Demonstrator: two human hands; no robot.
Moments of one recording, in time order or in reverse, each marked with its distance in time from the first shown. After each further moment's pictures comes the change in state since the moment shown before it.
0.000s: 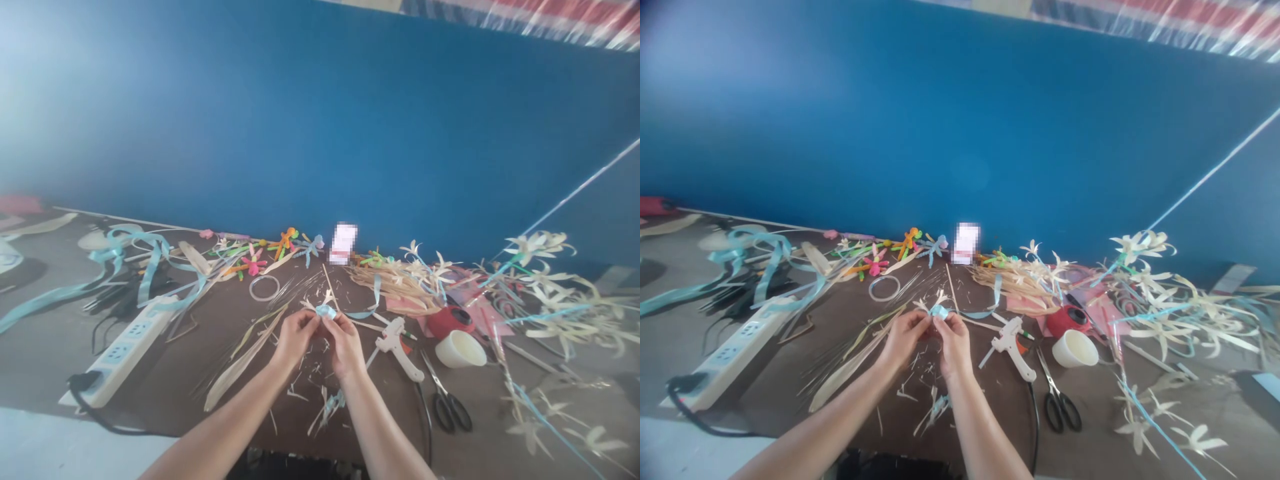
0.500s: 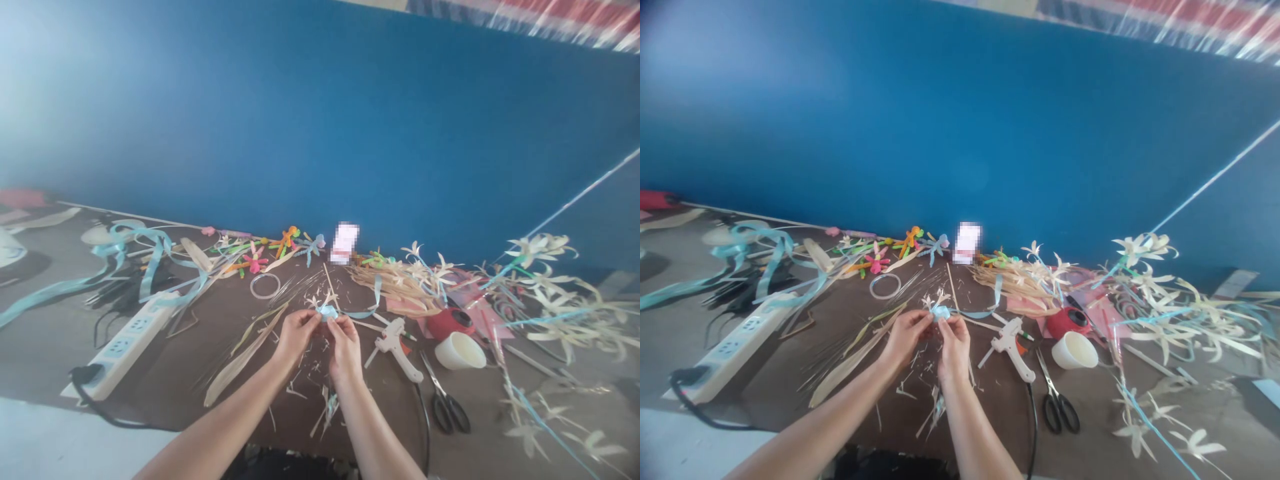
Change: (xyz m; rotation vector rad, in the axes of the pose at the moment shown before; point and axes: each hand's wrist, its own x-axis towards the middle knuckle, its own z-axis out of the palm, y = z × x) left_hand 0.001 0.001 0.004 -0.166 0.015 -0.095; right_hand -0.002 0.016 -0.007 0.022 0.115 -0.109
